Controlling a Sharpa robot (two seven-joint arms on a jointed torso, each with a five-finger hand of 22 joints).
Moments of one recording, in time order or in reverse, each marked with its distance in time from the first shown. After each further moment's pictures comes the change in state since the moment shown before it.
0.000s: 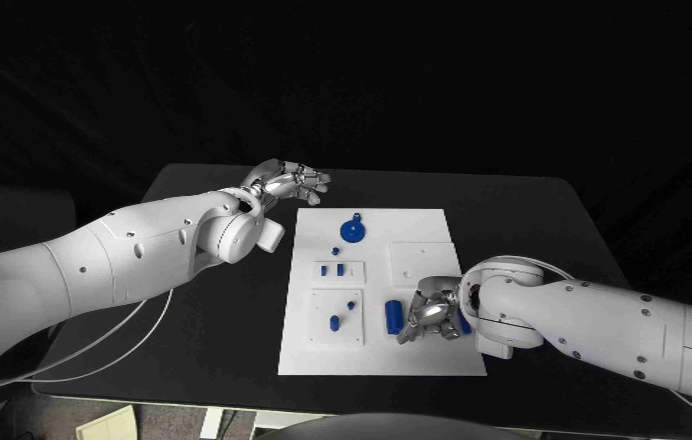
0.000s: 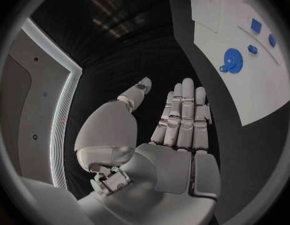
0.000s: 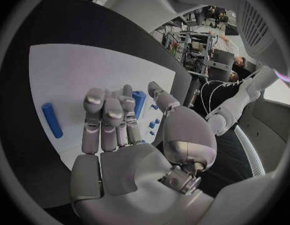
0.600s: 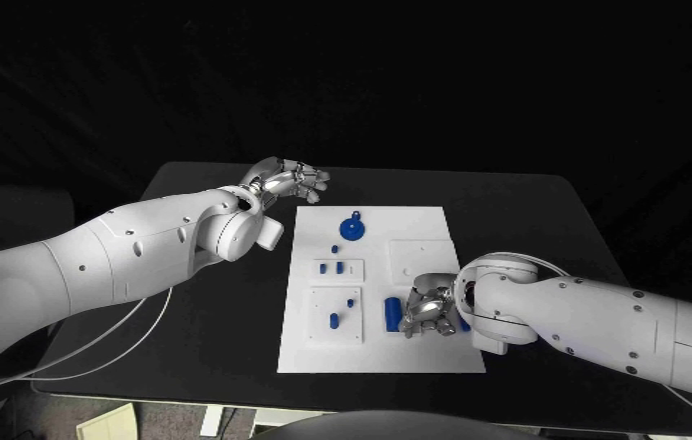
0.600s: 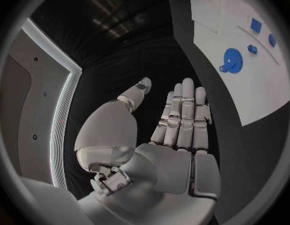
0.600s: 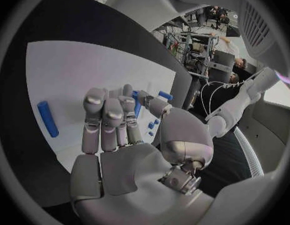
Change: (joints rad) left arm 0.000 0.002 0.000 -0.004 0.000 0.001 -0.001; left_hand 0.000 0.000 0.000 0.000 0.000 0.000 0.000 0.000 0.000 0.000 0.000 0.000 0.000 0.000 0.000 0.000 0.001 0.000 0.000 0.000 0.000 0.001; right arm 0.000 0.017 0.000 -0.009 -0.013 -0.002 -0.004; right_hand -0.009 0.151 0.203 0.125 -0.016 0.003 -0.004 0.000 -0.004 0.009 -0.005 -0.008 0.009 0.004 0.000 0.000 0.009 0.000 0.000 0.000 -0.005 0.000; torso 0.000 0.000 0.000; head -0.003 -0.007
